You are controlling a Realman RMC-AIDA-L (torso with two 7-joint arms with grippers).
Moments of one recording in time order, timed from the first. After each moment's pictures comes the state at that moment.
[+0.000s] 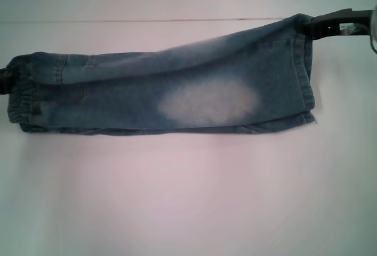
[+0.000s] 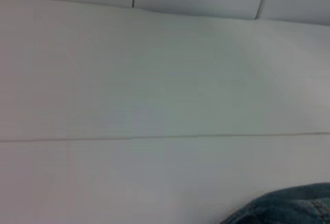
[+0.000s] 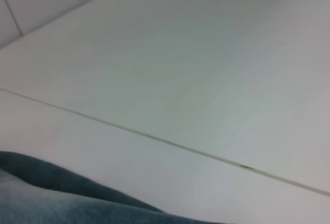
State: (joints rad) left arm -0.45 -2.15 0.54 0.97 2.23 0.99 -1.84; right arm 0.76 2.05 -0.74 -0.79 -2.32 -1.02 2.01
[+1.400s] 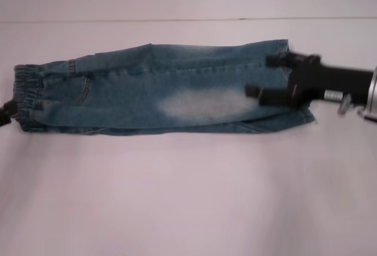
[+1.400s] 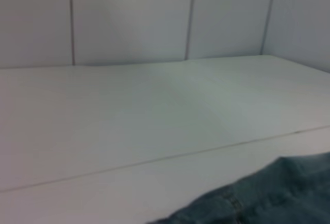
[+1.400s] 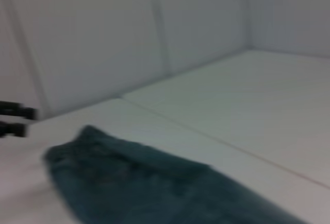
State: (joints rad) left arm -0.28 -2.16 0.37 1.00 2.03 1.36 -1.39; right arm 0.49 2.09 -0.90 -0.79 -1.82 -1.31 1.43
